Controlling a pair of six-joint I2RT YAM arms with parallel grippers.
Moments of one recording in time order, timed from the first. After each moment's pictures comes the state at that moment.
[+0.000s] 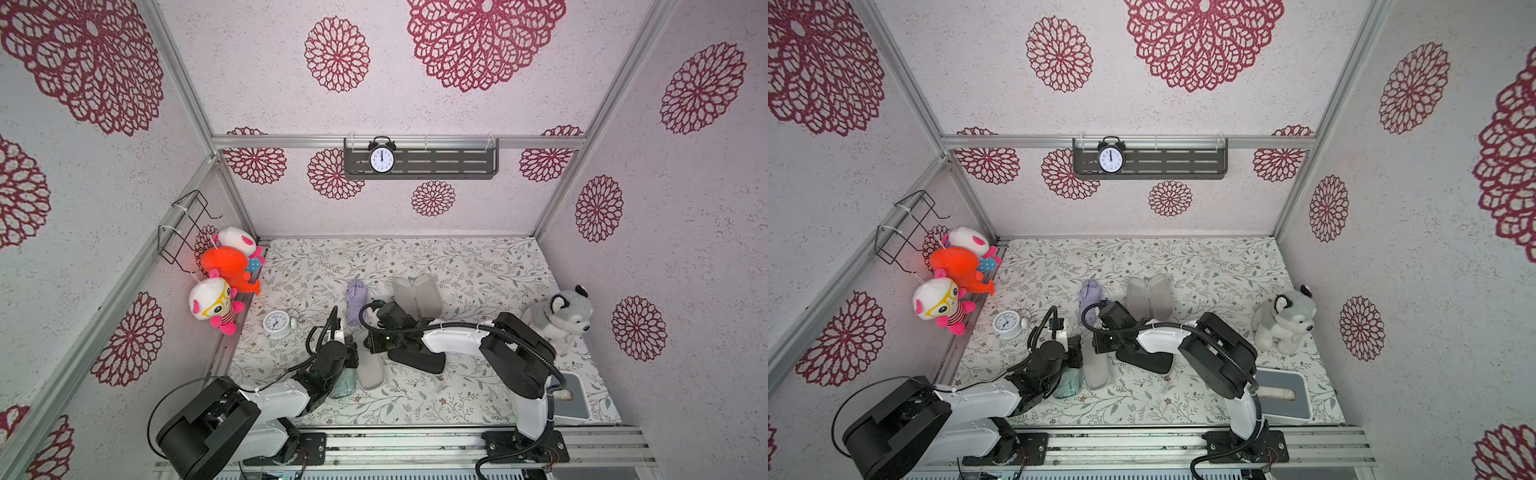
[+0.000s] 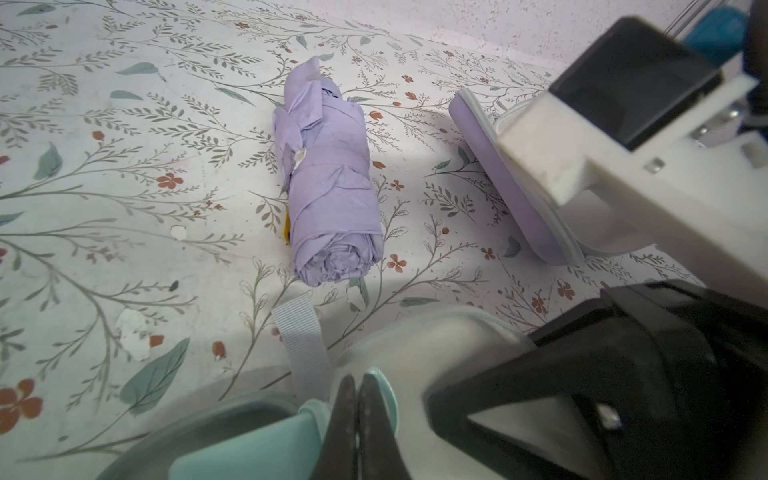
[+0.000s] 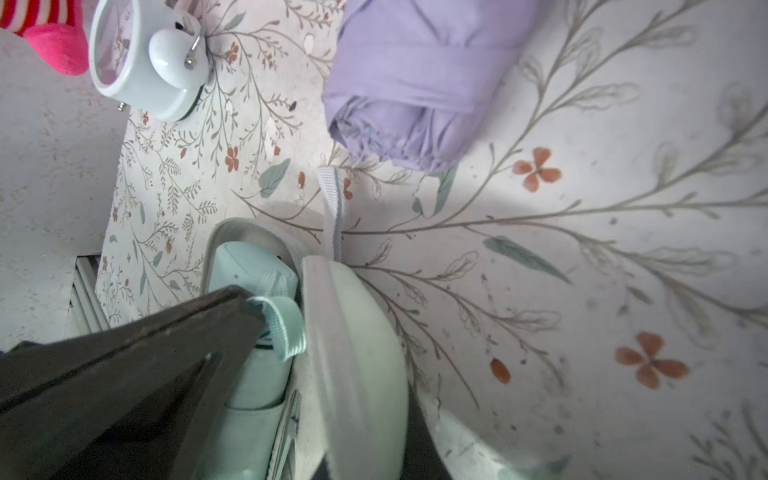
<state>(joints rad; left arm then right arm) -0.68 1.29 0.18 0.60 -0.34 -0.44 0.95 1.94 1.17 -0.06 -0.20 0.65</state>
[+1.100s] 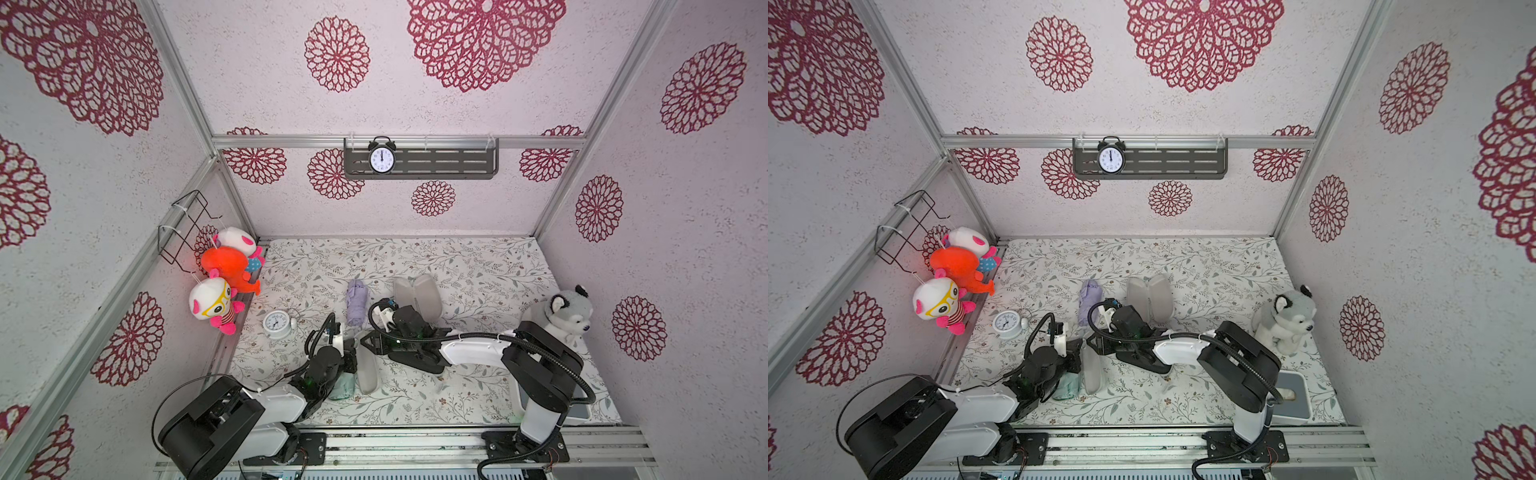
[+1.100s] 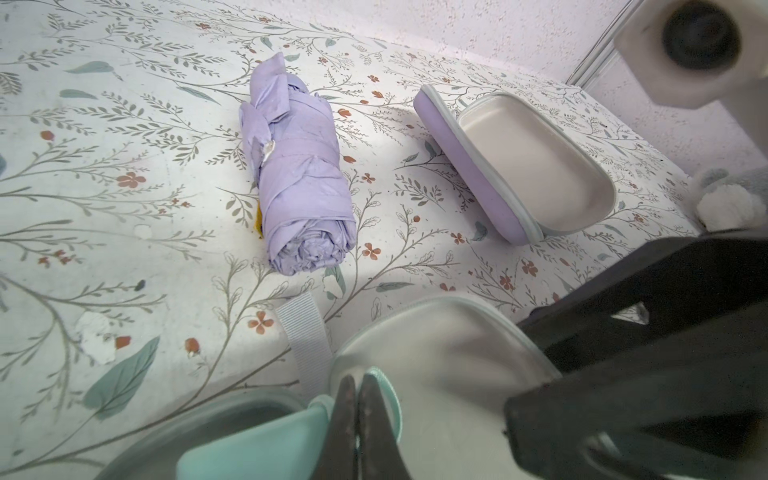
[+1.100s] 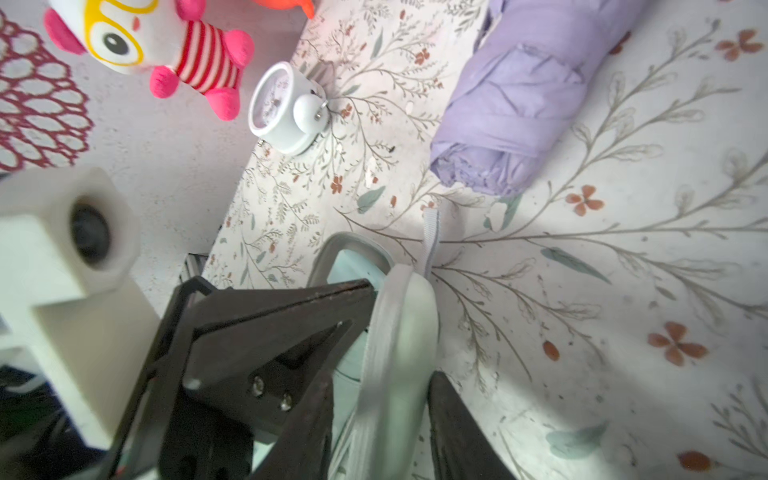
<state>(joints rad) -0.66 1.27 0.10 0.73 -0.26 -0.41 0.95 1.79 0.92 0.34 -0.30 0.73</state>
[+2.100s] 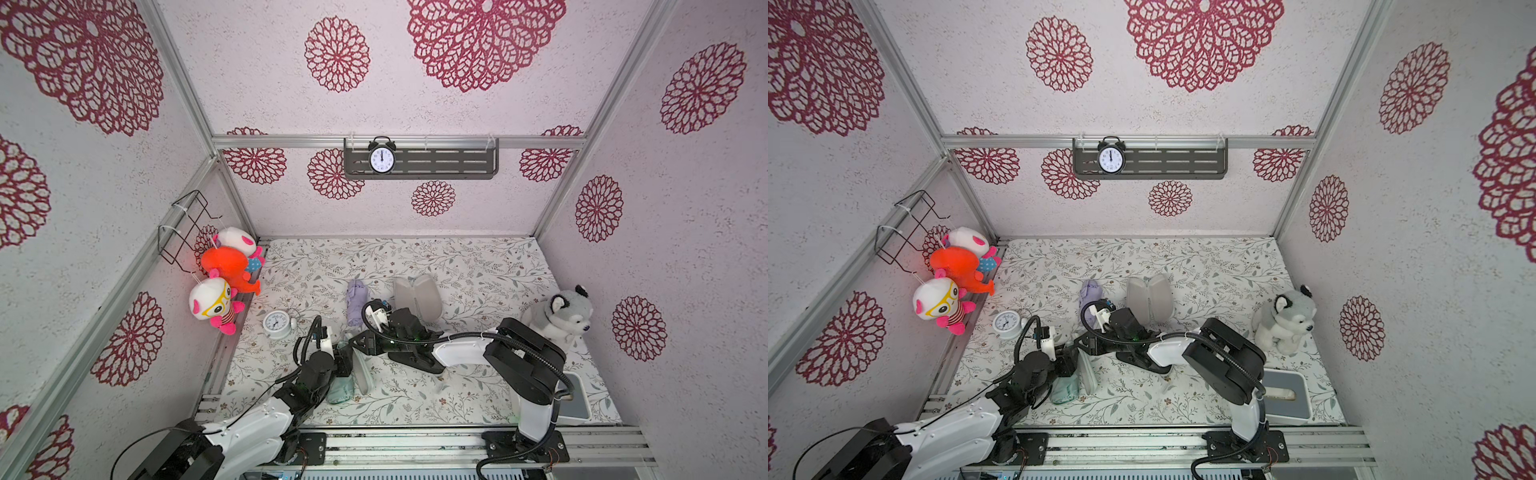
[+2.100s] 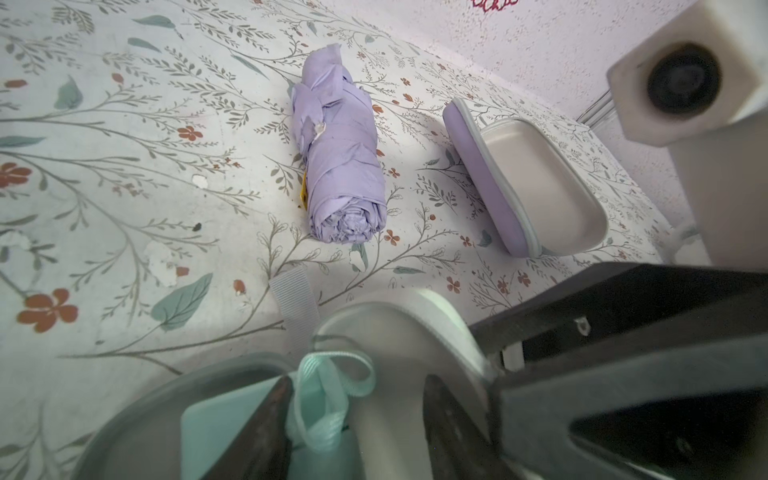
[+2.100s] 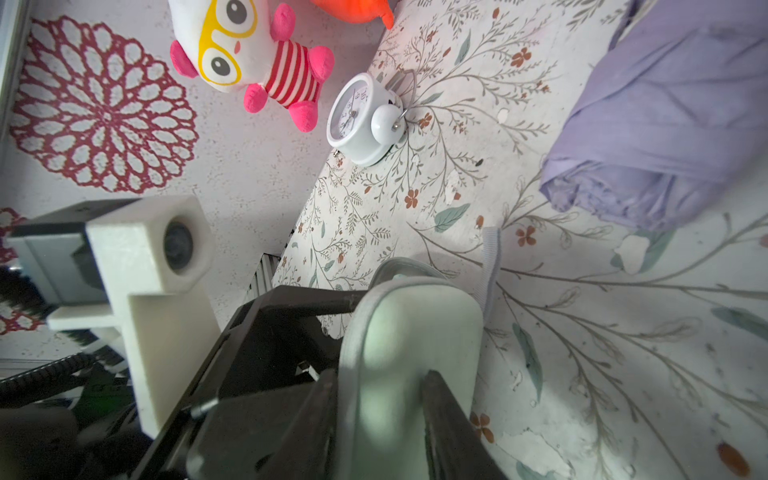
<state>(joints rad) -0.66 0.93 0.06 0.39 -0.28 -0.61 0.97 1.88 0.94 0.54 -0.40 0.81</state>
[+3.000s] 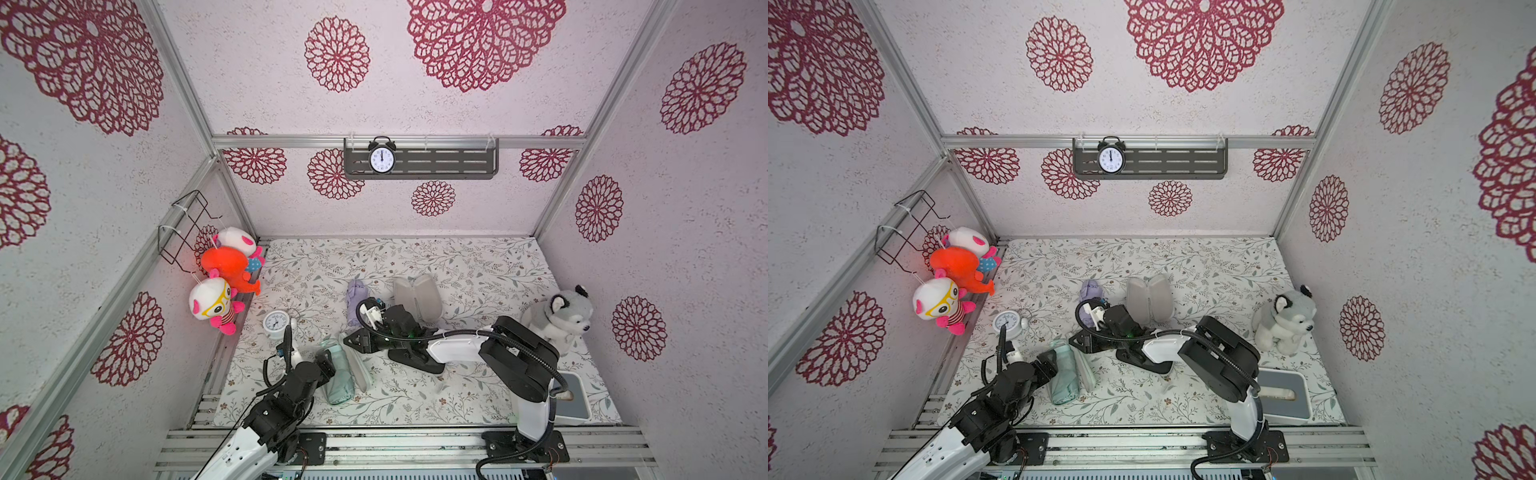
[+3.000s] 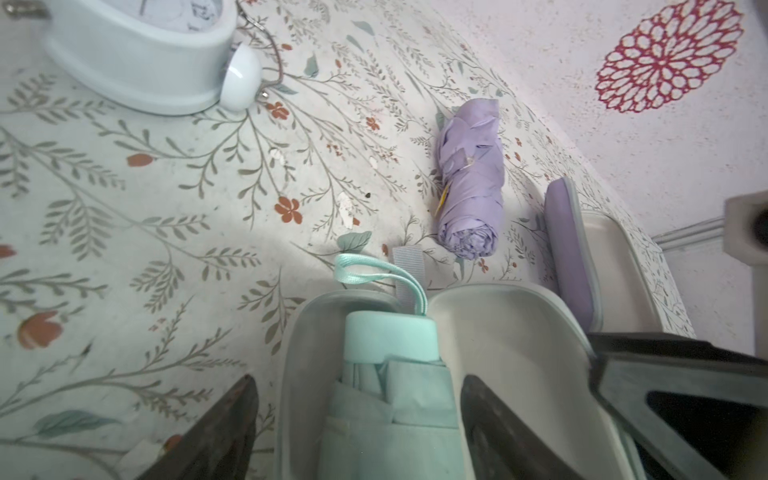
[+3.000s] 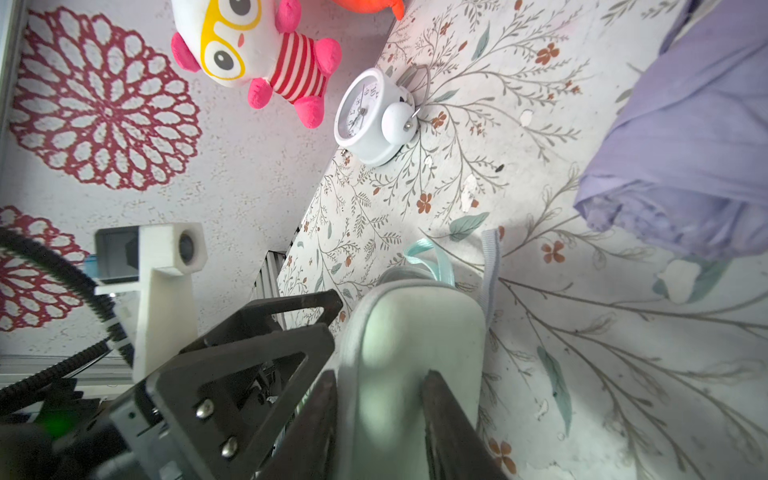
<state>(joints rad) -0.61 0.41 0.11 -0.36 -0.42 -1.01 0.98 1.92 1.02 0.48 -0.42 0.79</state>
